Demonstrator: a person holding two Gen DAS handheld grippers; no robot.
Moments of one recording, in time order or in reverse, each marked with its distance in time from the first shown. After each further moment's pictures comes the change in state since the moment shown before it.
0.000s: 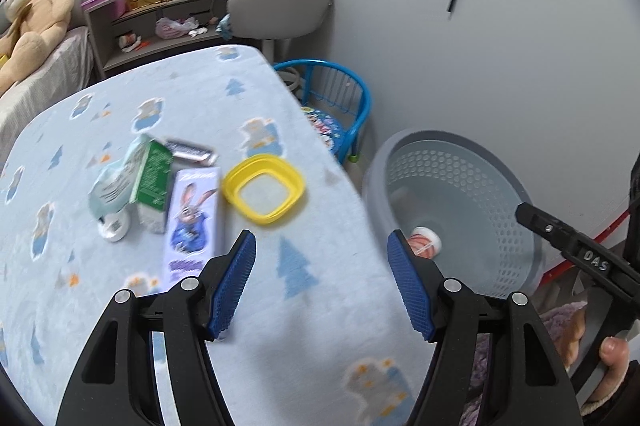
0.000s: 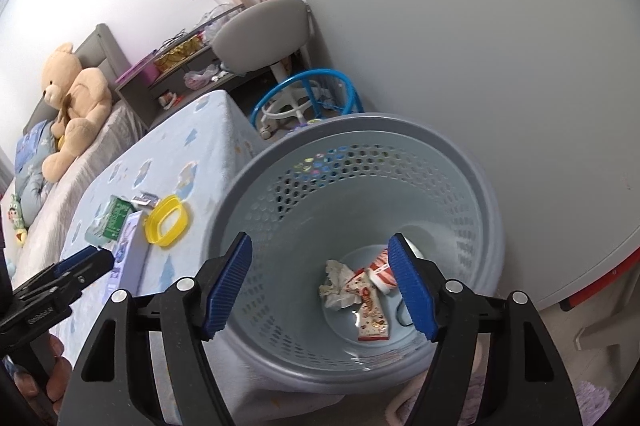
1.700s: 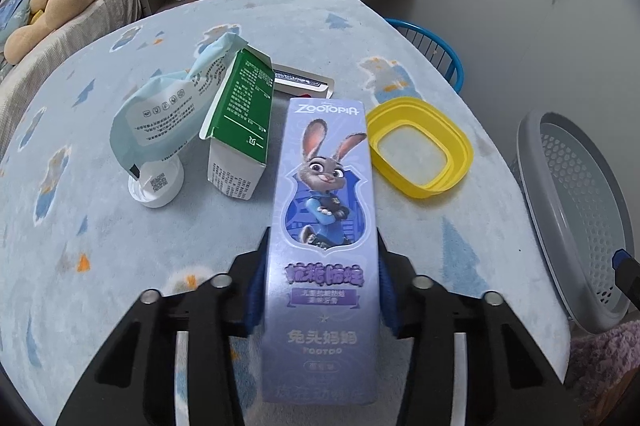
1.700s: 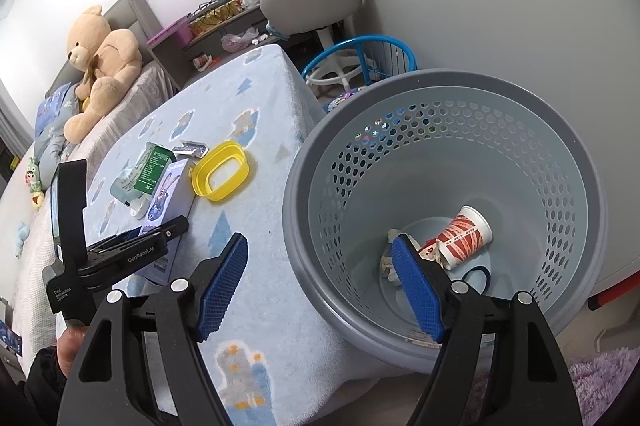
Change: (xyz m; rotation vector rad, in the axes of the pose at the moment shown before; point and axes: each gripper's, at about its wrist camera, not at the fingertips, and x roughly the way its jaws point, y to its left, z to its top) left arm 0.078 0.087 -0.016 -0.111 0.116 0.151; right arm 0.035 0.068 -0.033 -0.072 0.098 0.069
